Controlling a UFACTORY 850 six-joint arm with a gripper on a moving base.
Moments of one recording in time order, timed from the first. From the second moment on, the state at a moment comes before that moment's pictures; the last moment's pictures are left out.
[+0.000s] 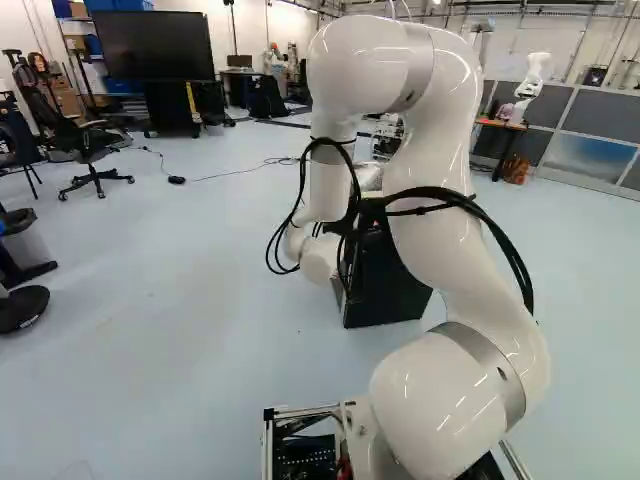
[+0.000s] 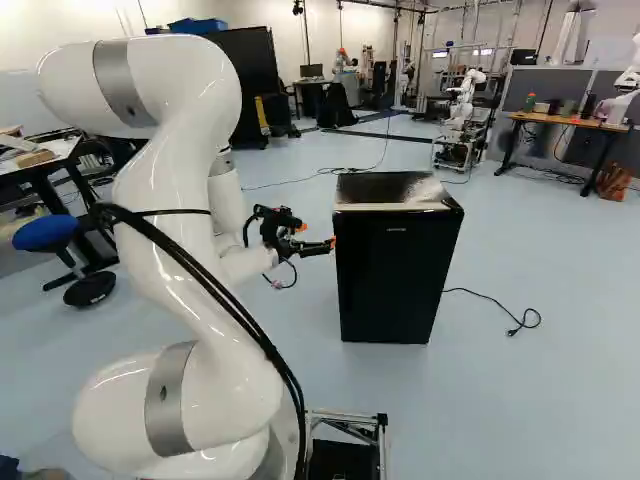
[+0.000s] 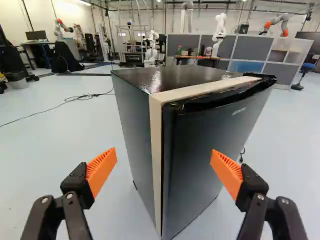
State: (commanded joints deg) arm 17.5 -34.9 -34.1 49.6 79.5 0.0
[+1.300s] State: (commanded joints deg) arm 13.8 -36.0 -37.1 49.6 79.5 0.0
